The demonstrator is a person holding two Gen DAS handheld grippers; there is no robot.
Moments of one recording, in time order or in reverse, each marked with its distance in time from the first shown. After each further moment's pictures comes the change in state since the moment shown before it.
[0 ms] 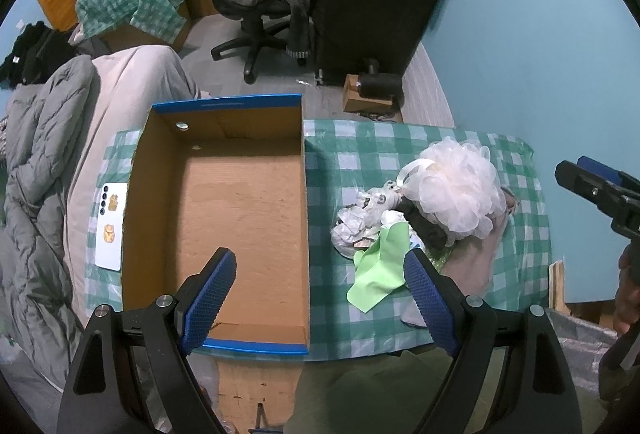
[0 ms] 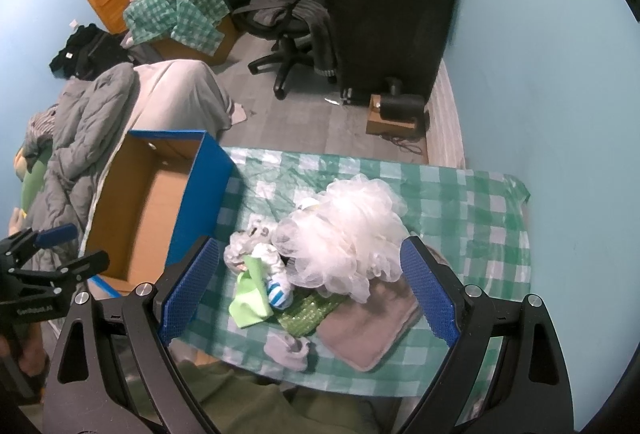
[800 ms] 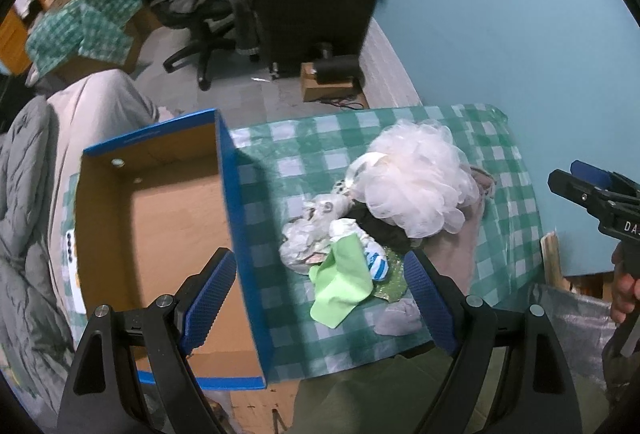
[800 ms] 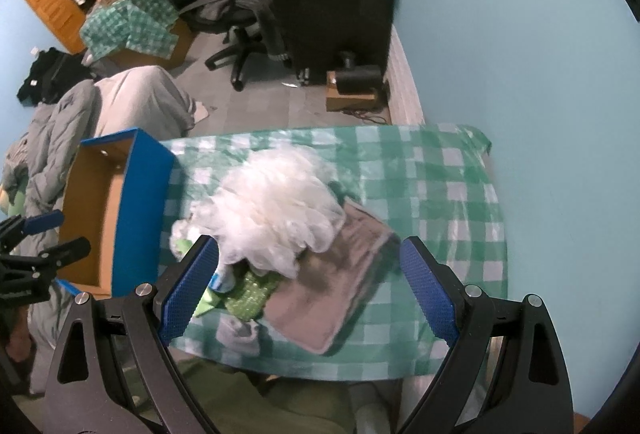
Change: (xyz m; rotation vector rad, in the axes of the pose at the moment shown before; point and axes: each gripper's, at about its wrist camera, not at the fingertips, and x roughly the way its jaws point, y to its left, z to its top) left arm 0.037 -0.064 0.031 0.182 0.061 -0.064; right arm 0.011 -0.088 -0.026 0.149 0.051 -0.064
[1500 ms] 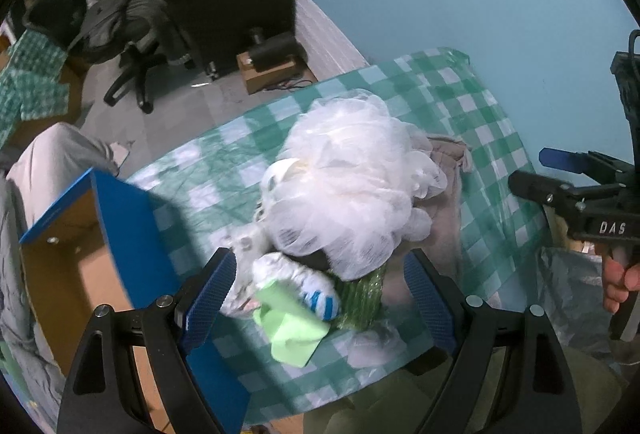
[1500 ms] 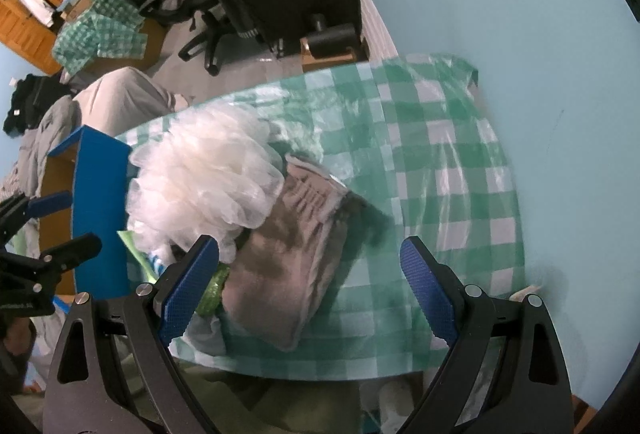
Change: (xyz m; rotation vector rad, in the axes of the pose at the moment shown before) left arm 0.075 -0.085 0.031 0.257 0.092 -0.054; right arm 0.058 -0.067 -0.029 0.147 0.102 0.031
